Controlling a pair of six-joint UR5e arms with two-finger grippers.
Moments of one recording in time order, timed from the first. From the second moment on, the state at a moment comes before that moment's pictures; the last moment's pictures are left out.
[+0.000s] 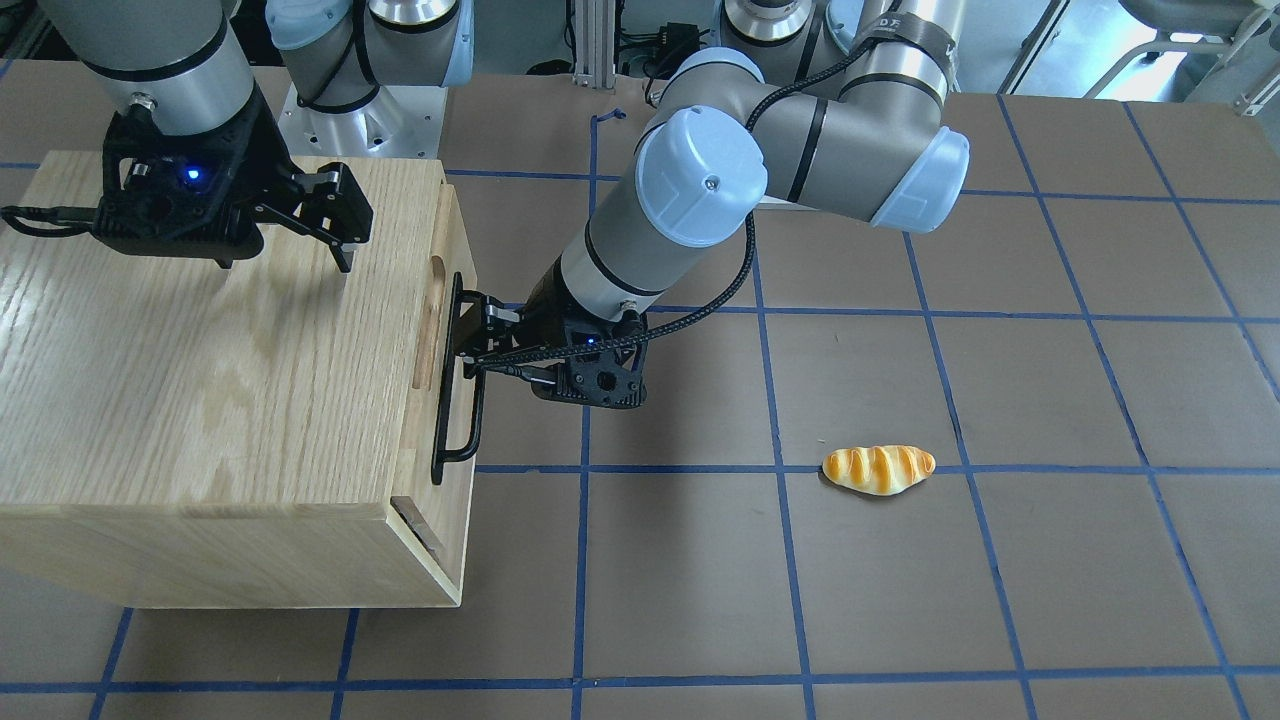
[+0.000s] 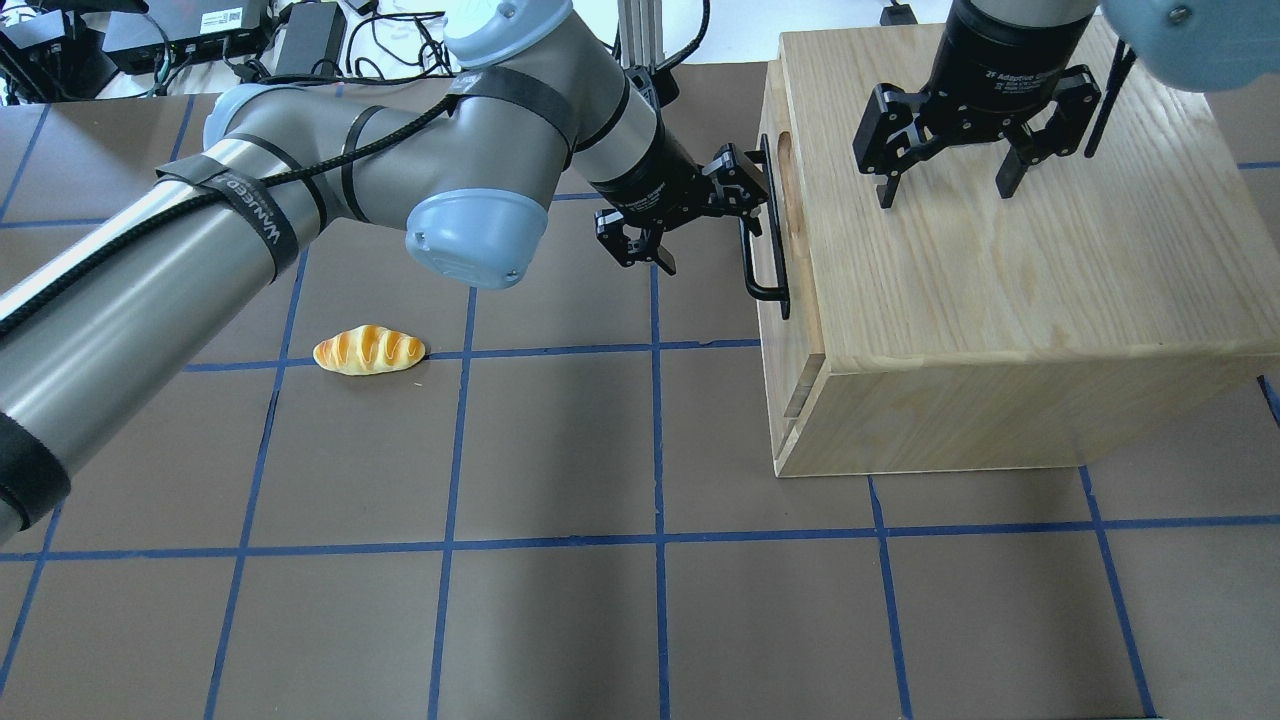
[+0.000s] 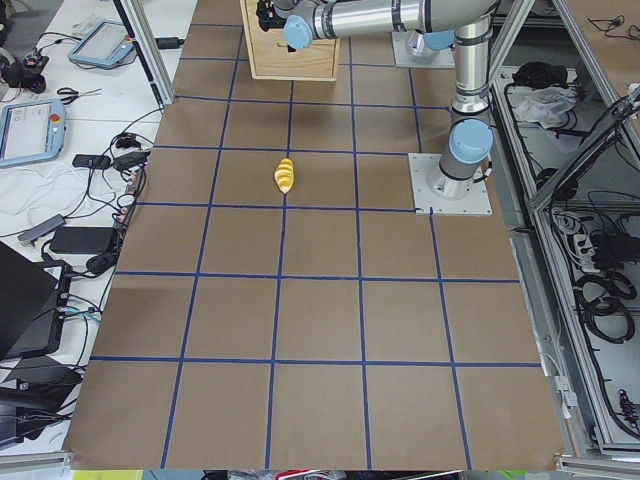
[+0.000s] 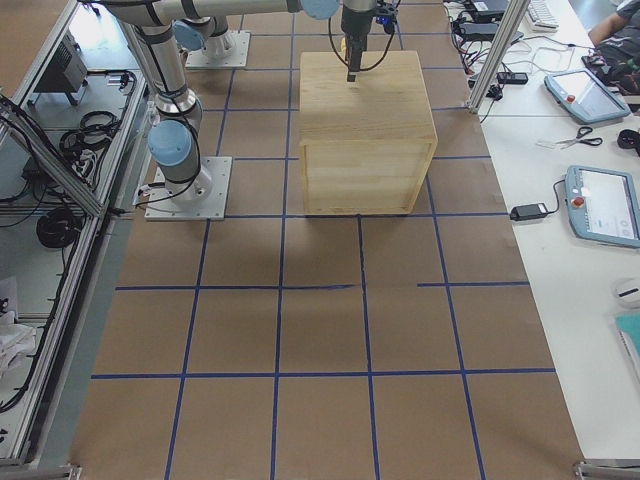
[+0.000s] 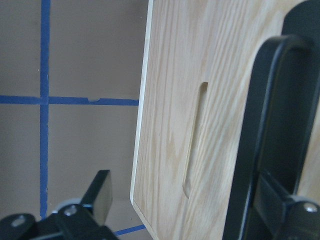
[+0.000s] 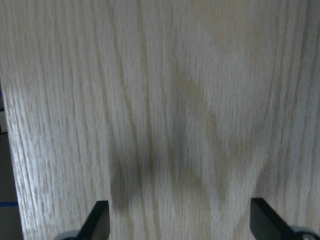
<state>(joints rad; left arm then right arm) -1.88 -1.92 -1.55 -1.08 1.11 -0.46 1.60 -1.49 1.43 -1.47 -1.61 0.02</state>
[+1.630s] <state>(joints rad) -1.83 -1.86 -1.59 -1.12 1.24 -0.32 1.60 -1.49 1.43 -1.47 -1.61 0.02</state>
